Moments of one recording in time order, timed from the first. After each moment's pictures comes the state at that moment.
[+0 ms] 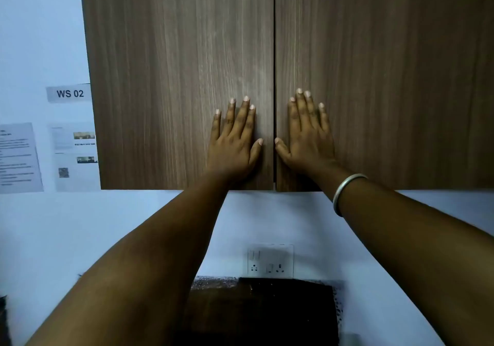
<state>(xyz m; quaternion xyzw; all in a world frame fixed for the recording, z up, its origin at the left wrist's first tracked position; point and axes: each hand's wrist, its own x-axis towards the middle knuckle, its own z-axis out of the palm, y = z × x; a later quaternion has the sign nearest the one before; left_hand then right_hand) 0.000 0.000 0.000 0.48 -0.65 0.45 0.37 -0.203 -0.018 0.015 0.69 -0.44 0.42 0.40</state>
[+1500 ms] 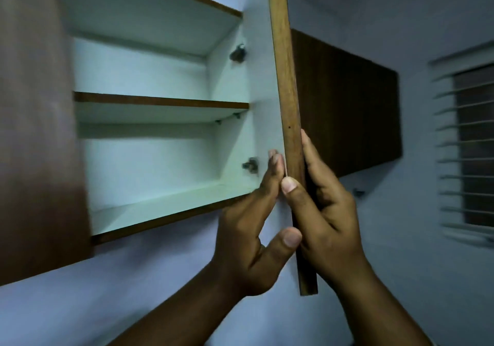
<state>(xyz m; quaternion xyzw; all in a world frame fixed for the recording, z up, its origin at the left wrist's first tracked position) -0.259 0.144 -0.045 -0.13 -0.81 -0.05 0.57 -0.362 0.234 -0.035 0.62 -0.28 0.73 0.10</state>
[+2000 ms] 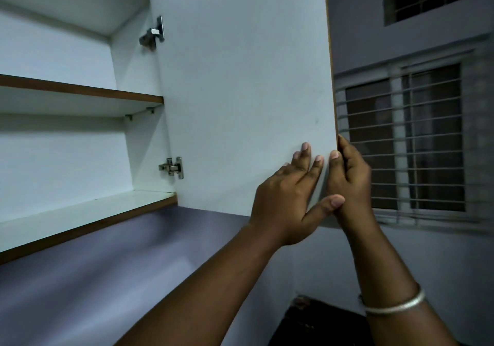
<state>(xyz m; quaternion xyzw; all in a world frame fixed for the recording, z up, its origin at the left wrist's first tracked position) -0.455 0.187 -0.039 -0.07 -0.88 0.06 0.46 -0.537 0.291 -0.029 0.34 -0.52 0.74 0.25</state>
